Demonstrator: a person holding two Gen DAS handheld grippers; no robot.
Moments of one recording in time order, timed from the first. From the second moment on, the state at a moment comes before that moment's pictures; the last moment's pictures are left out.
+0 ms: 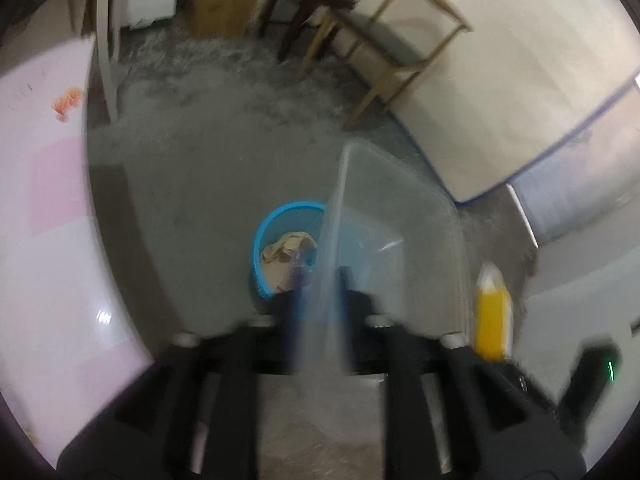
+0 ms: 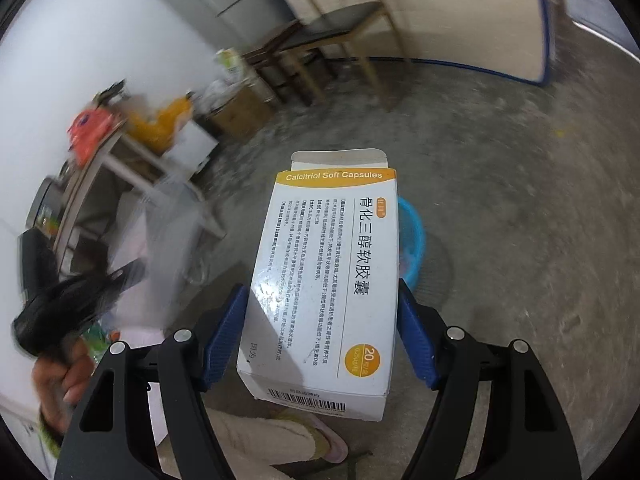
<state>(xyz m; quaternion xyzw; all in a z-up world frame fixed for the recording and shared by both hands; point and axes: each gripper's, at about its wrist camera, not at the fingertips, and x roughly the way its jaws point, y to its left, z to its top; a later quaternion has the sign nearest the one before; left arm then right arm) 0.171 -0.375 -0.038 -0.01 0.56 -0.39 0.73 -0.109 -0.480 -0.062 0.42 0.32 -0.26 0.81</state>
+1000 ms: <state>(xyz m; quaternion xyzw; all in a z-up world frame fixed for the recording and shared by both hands) 0.084 -0.146 0.021 -0.03 0.44 -0.40 0.81 0.050 -0.551 -0.183 0.38 0.42 -0.30 0.77</state>
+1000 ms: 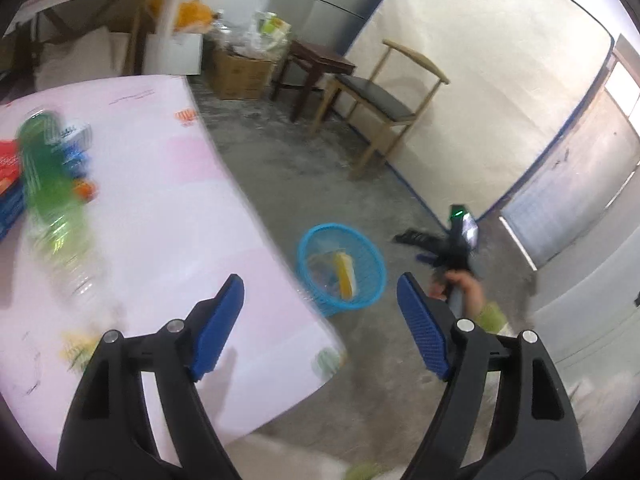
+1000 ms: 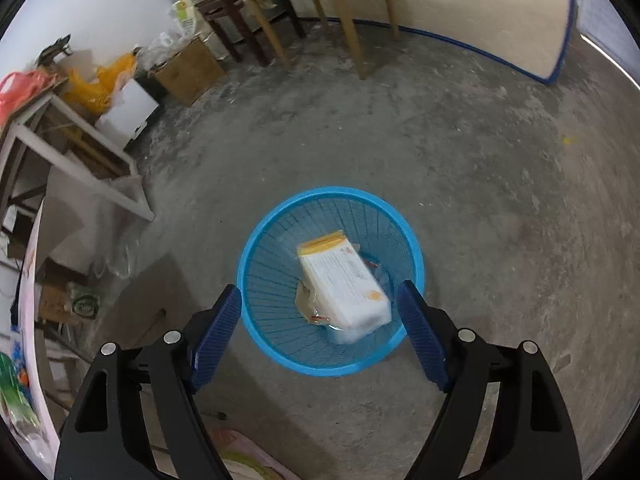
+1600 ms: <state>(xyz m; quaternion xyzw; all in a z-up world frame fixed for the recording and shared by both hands) 0.094 -0.021 -0.016 -0.09 0.43 -0.30 0.85 0.048 -0.452 -0.061 0.31 0.36 -0.23 0.85</state>
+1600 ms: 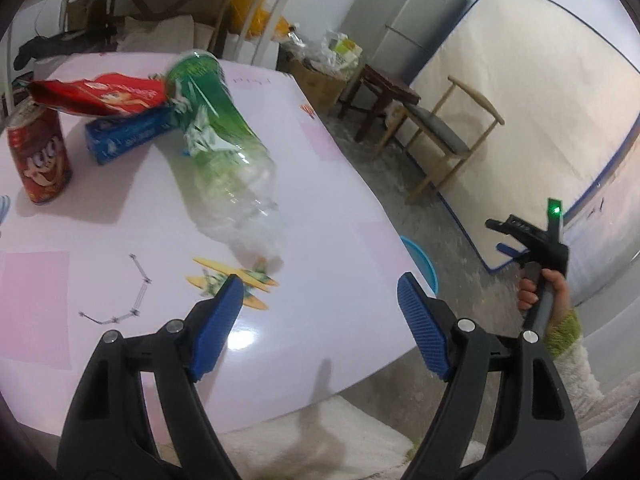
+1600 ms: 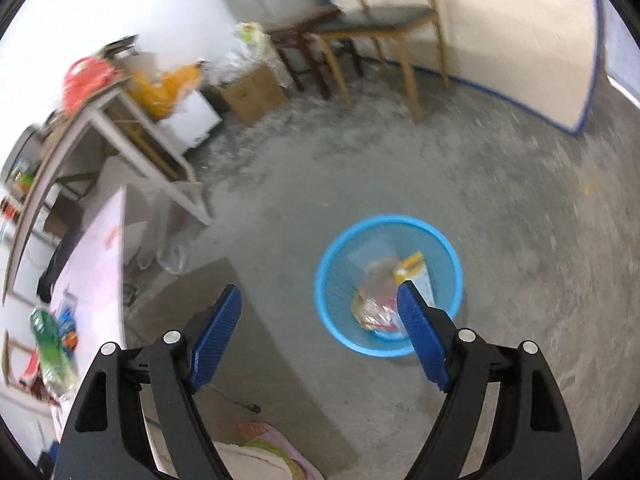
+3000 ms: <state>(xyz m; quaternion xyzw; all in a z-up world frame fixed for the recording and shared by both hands) 0.086 0.131 -0.047 -0.16 0.42 -0.14 0.88 0.171 -0.121 0.057 -0.03 0.35 -0.02 0.93</state>
